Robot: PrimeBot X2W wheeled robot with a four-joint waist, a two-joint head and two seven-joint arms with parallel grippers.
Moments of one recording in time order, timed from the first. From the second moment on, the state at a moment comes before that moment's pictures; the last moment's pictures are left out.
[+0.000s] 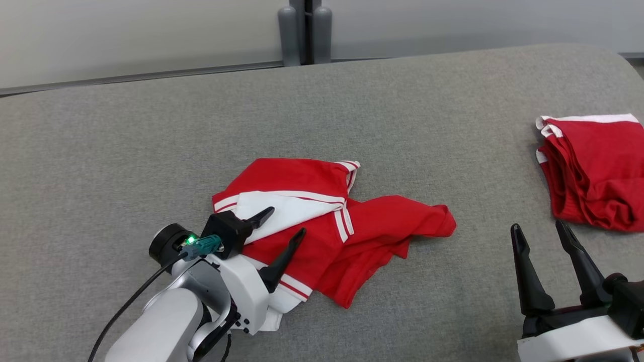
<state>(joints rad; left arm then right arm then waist) -0.40 0.30 -0.65 0.27 -0.47 -0.13 0.04 0.12 -0.05 0.02 -0.26 0.16 0.13 0.07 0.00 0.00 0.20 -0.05</state>
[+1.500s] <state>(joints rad) -0.38 0.40 -0.36 0.43 -0.76 -0.02 -0.26 0.04 -0.05 0.00 -0.21 0.17 0.13 0.00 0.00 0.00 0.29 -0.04</state>
